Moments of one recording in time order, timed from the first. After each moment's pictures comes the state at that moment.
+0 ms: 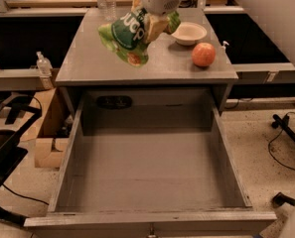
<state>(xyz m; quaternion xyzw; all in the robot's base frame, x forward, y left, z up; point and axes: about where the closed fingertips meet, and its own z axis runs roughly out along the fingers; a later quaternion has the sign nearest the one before) 0.665 -0.008 1.002 -0.83 0.47 -0.16 0.26</state>
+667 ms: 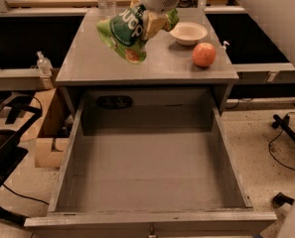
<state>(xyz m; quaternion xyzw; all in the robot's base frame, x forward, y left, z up) 0.673 -0.008 1.010 -0.82 0.47 -0.17 0.27</state>
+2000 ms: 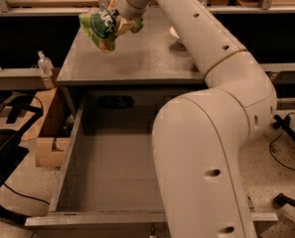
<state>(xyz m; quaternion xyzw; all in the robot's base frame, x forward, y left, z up) 0.842 0.076 0.947 -0.79 0.46 -0.13 0.38</state>
